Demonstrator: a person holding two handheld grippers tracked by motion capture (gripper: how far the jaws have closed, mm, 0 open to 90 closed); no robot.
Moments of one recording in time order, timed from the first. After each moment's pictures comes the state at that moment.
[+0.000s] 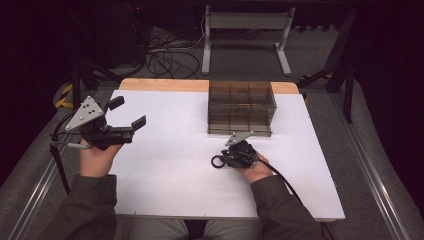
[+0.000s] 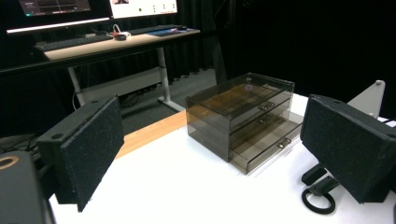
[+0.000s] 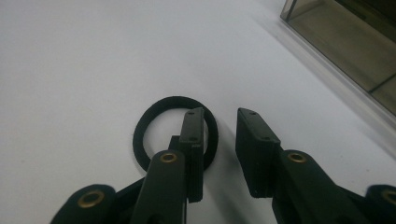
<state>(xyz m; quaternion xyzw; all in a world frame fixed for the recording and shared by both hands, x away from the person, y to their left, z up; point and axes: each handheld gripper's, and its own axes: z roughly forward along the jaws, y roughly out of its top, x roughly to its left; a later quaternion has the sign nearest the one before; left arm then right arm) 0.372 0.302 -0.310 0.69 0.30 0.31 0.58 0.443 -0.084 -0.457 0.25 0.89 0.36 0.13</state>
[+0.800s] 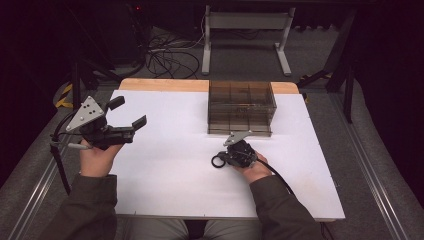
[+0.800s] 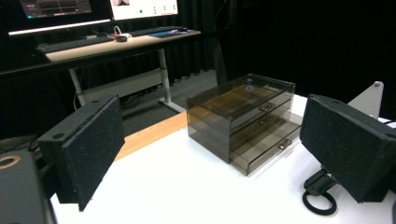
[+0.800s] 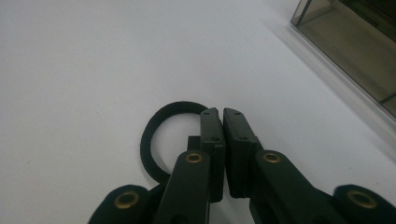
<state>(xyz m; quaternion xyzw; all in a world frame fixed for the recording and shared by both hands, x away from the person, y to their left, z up) 0.372 0.301 -0.310 0.69 0.30 0.31 0.58 0.445 -0.081 -0.457 0.24 0.89 0.37 0.12</state>
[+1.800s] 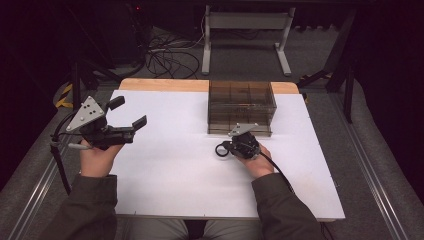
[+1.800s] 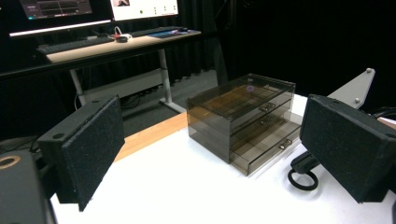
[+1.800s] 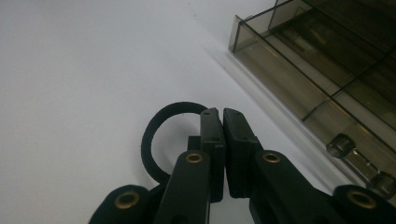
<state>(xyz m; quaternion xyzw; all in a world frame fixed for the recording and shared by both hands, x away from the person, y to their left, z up) 0.371 0.300 -0.309 0.69 0.29 0.31 0.58 0.466 -0.093 -0.447 0.26 0.87 0.38 0.16</state>
